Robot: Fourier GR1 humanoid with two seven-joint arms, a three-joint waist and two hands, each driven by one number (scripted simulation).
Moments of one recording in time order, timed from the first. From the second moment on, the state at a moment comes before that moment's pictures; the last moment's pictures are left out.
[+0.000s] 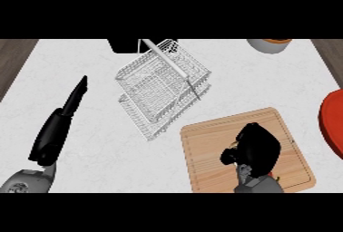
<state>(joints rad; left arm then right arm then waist) -0.12 0.38 -0.17 -1.61 -0.12 0.12 -0.06 -0.13 -0.03 0.36 -1.60 1.33 0.06 1.19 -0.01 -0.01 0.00</state>
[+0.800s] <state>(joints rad) -0.06 0.37 -0.16 -1.65 -0.14 0.10 -0.06 0.32 -0.07 0.60 -2.46 1.53 0.14 1.08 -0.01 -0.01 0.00</state>
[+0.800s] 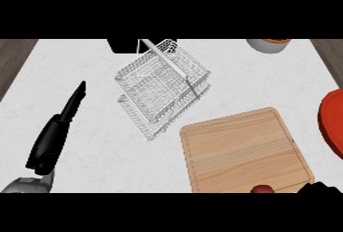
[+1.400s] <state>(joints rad) -0.08 0.35 -0.16 -1.66 -0.16 0.08 -0.06 -0.17 -0.01 0.66 -2.45 1.55 0.35 1.11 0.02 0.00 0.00</state>
